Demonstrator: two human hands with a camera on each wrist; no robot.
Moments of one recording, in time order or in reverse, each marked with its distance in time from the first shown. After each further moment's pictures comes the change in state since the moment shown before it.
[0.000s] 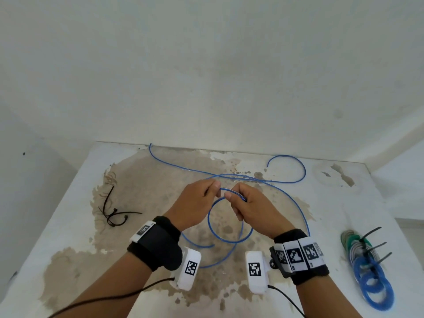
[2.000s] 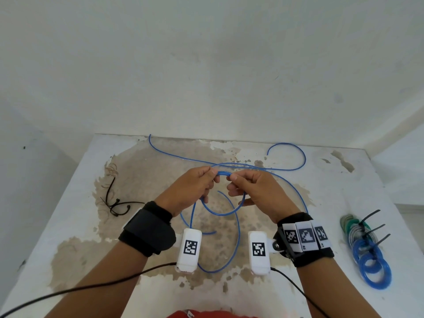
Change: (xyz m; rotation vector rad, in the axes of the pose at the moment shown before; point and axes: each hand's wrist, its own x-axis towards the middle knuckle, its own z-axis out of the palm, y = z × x) left_hand -0.009 0.018 -0.021 -0.453 -0.219 -0.243; right_hand -0.010 -0.014 -0.005 0.309 0.088 0.162
